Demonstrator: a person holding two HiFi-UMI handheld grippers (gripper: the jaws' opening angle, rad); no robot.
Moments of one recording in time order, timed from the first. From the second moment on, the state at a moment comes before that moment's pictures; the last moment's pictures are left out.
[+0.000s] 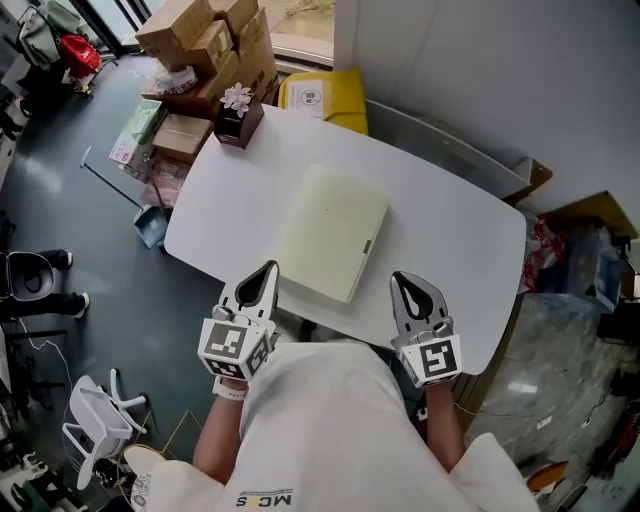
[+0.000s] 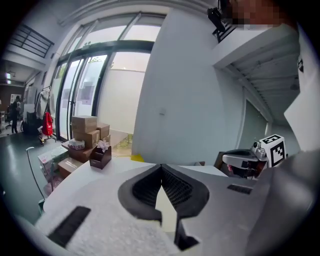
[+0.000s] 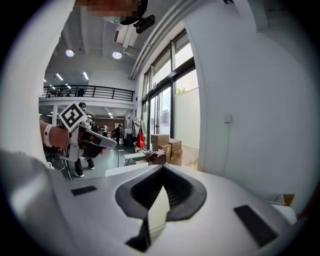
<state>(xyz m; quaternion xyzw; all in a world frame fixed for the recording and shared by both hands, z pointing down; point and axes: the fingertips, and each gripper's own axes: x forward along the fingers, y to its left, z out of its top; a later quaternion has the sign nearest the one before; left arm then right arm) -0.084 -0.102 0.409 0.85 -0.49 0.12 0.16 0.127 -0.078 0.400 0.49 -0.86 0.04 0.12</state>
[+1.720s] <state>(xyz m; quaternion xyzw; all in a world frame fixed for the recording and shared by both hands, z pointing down) -0.107 -0.093 0.371 0.84 -0.53 0.07 0.12 0.135 -0.092 0.381 0.53 -0.84 0.06 0.09</state>
